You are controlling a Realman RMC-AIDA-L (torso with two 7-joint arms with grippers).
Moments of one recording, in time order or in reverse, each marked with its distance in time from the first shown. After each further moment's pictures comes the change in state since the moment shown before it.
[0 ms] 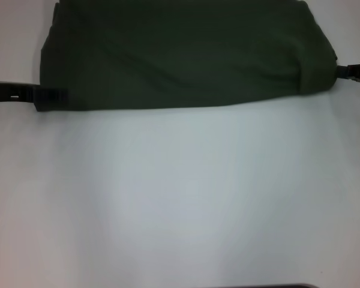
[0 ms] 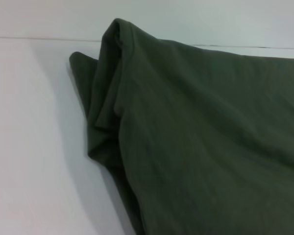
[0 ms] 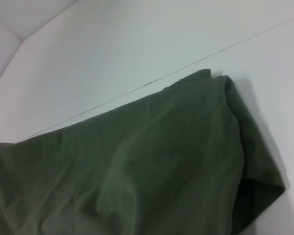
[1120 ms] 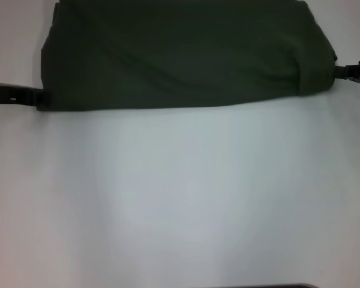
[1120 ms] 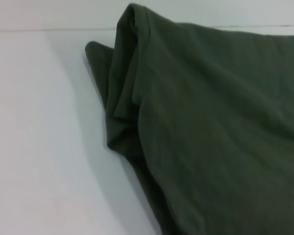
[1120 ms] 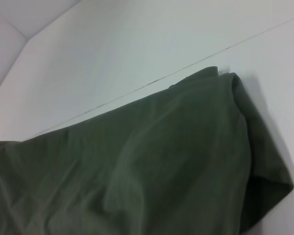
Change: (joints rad) left arm 0.001 -0.008 0.056 -0.011 0.046 -0.063 -0.024; right arm 0.000 0.002 0.000 0.000 0.003 -0.012 -0.001
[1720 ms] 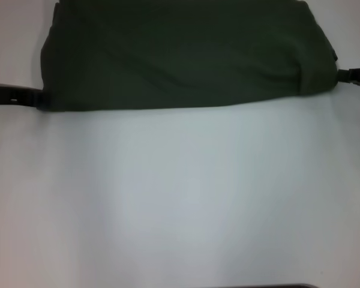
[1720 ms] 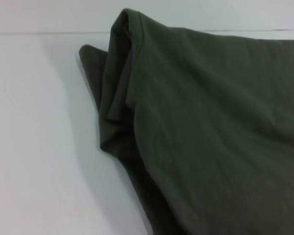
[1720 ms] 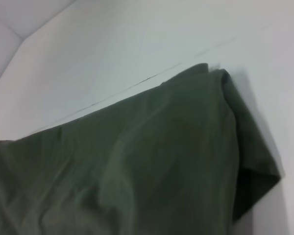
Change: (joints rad) left arm 0.005 -0.001 -0.003 -0.012 -0.005 0.030 -0.002; right arm -0.016 -0.002 0.002 -0.002 0.000 -0.003 0.000
